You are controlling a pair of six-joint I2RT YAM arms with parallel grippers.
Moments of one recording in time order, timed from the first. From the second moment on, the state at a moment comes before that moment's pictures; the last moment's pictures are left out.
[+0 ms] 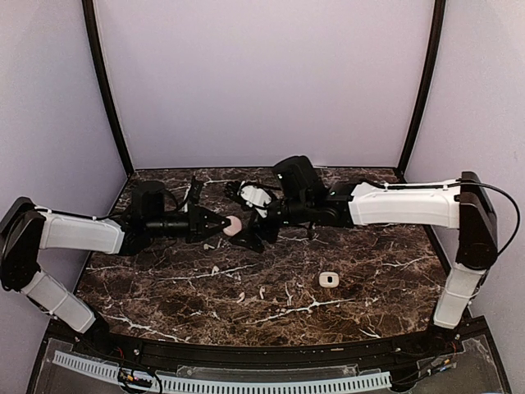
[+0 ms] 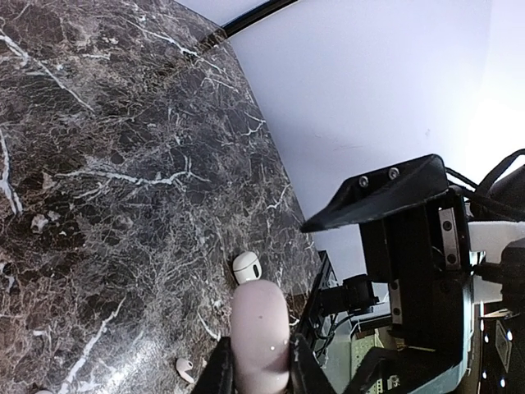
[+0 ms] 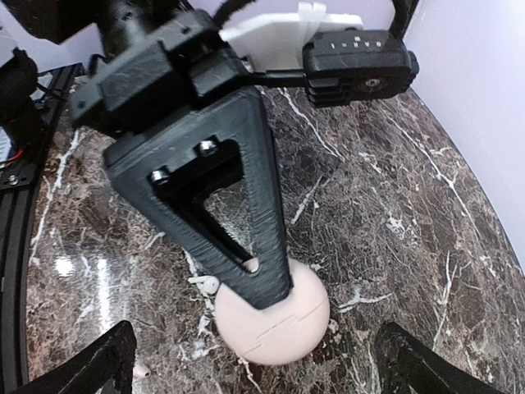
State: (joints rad) left arm -0.54 1.46 0.66 0.46 0.68 -0.88; right arm 0.98 1.82 1.39 -0.14 -0.27 -0.32
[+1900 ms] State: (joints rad) left arm -0.83 1.09 0.45 1.16 0.39 -0.52; right arm 0.82 1.45 0.91 0.90 -0.86 0.75
